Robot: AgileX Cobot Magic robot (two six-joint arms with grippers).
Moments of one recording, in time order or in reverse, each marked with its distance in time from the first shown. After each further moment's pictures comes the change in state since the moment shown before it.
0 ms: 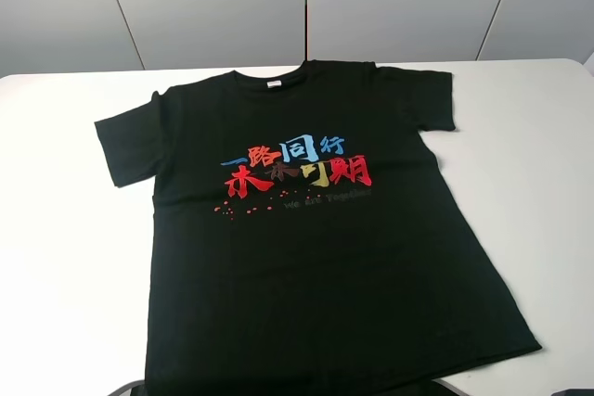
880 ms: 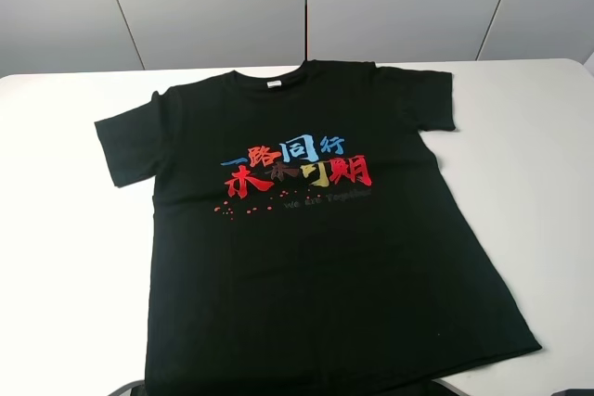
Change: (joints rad) left arm 0.000 0.000 0.000 0.000 0.000 0.000; right arm 0.000 0.000 0.000 -0.004 0.000 0.000
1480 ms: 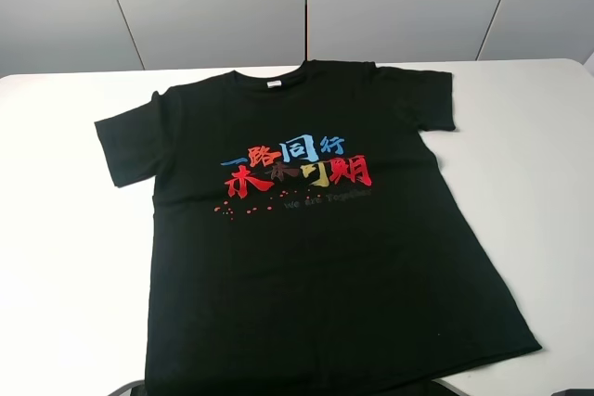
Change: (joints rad) left arm 0.000 0.000 0.000 0.011 0.000 0.001; right arm 0.000 0.000 0.000 0.019 0.000 0.001
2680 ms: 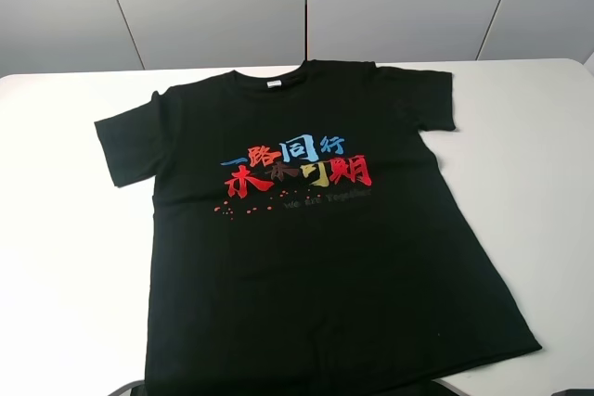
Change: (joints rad) left arm 0.000 0.850 -0.518 -0.256 -0.156 0.440; right arm 0.000 0.619 -0.367 -0.047 -0.099 -0.198
